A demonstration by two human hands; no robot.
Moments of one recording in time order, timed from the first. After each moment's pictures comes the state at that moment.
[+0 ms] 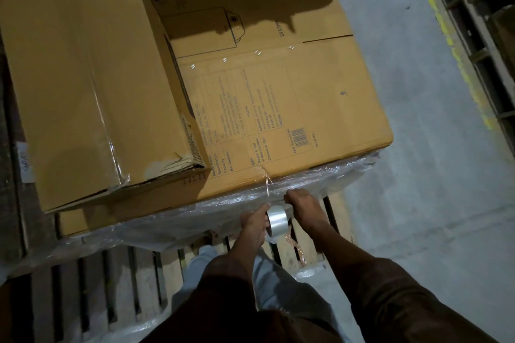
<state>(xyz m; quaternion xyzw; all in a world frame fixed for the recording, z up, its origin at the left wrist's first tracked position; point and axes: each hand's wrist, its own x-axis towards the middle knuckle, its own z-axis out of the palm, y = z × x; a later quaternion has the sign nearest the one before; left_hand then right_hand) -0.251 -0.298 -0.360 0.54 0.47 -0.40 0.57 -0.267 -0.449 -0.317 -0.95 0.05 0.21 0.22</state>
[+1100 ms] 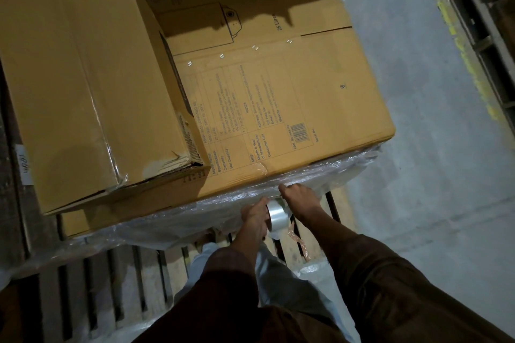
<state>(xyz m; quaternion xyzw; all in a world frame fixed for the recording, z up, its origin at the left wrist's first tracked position) -0.240 -0.301 -0.357 0.55 0.49 -0.39 0.55 -0.243 -0.439 -0.317 -0.95 -0.03 0.30 0.04</state>
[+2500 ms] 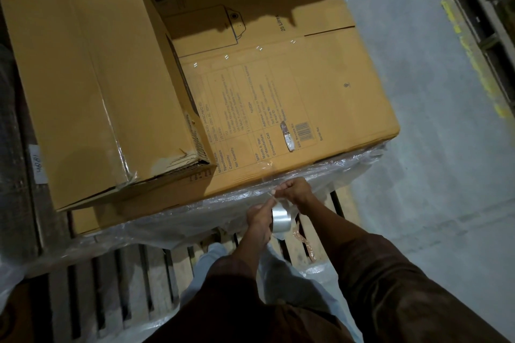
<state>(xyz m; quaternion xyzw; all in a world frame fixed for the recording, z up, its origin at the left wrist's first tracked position) -0.254 -0.291 -0.335 0.57 0.44 -0.39 0.57 -0.222 -0.422 -0.328 -0.70 0.40 0.31 0.51</state>
